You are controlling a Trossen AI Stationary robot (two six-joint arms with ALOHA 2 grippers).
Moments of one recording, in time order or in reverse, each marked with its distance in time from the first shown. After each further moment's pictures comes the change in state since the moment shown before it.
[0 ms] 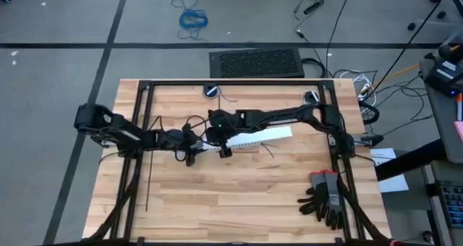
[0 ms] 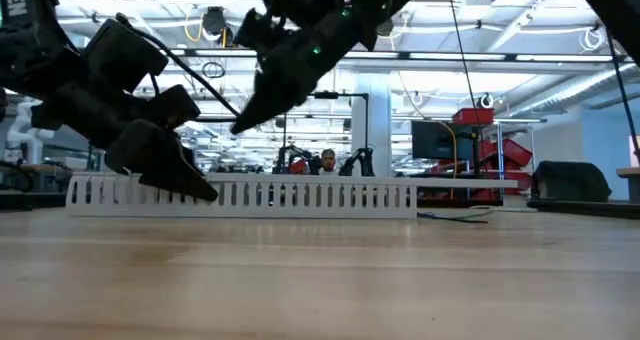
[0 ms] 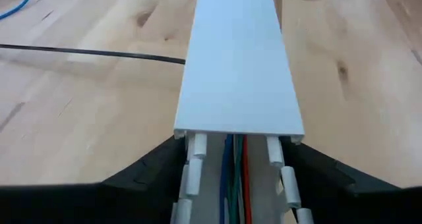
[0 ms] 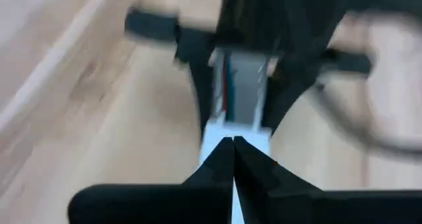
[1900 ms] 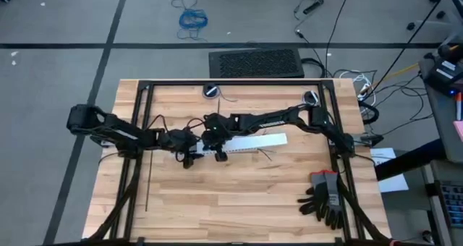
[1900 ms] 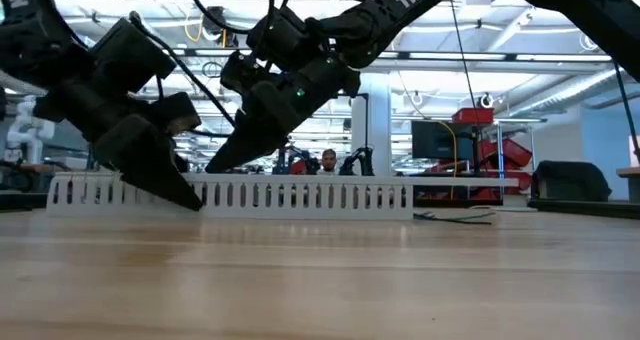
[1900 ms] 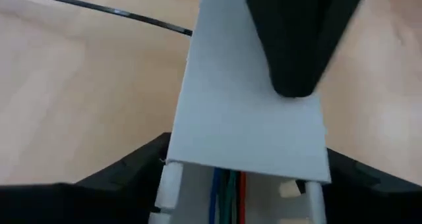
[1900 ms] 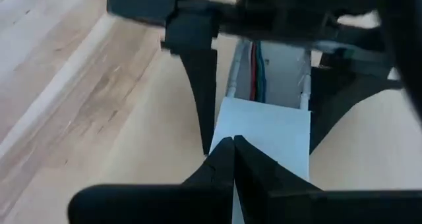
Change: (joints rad) left arm -0.013 -0.147 0.059 -0.321 0.104 -0.081; right arm -0.008 0.176 0.003 0.203 -0.182 0.071
